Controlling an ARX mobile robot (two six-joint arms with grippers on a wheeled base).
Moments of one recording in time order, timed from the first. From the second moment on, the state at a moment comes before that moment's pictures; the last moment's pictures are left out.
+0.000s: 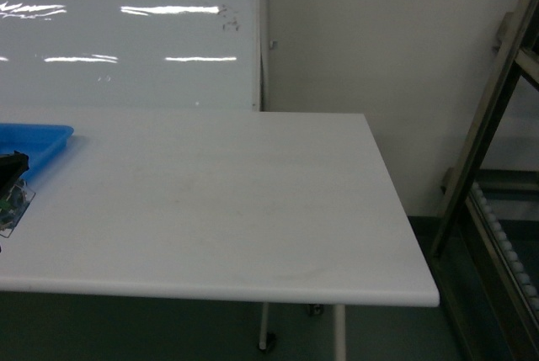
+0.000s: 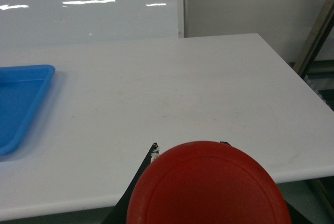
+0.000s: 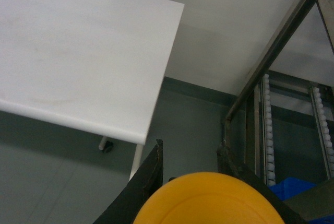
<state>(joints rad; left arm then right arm) -0.22 1.09 0.20 0.64 -0.11 -0.03 0.25 1.10 0.10 0.69 0.13 -0.10</state>
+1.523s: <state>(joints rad) -0.22 1.09 0.20 0.64 -0.11 -0.03 0.25 1.10 0.10 0.69 0.13 -0.10</state>
